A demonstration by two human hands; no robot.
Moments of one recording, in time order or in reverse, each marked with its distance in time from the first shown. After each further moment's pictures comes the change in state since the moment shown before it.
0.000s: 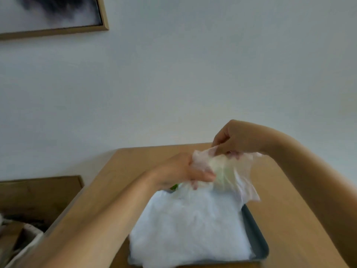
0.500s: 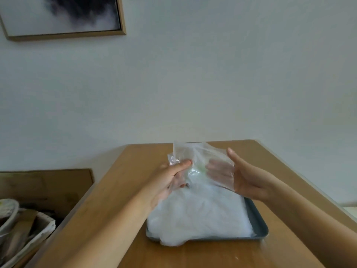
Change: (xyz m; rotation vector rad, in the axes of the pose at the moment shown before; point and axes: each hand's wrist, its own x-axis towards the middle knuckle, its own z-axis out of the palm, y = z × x) left_hand -0.057 -0.036 0.008 -0.607 0.468 -0.099; right_hand -0.034 0.022 0.094 1.448 -0.029 0.249
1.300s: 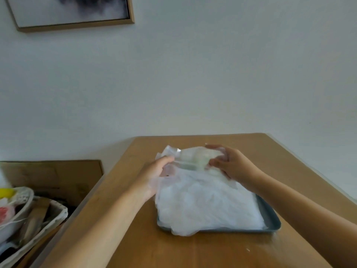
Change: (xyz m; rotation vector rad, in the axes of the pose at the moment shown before) left_hand -0.009 0.000 -0.044 0.105 0.294 -0.057; right_hand 0.028 0.020 0.029 -0.883 0.182 -0.450
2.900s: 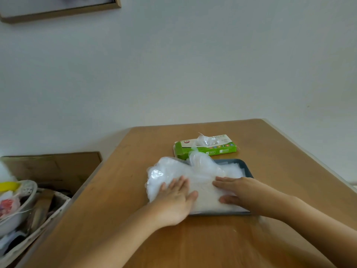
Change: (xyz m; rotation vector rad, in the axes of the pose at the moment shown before) left_hand -0.042 -0.064 0.045 1.488 -0.395 0.051; right_hand -0.060 0.052 -0.025 -0.979 -0.537 -0.020
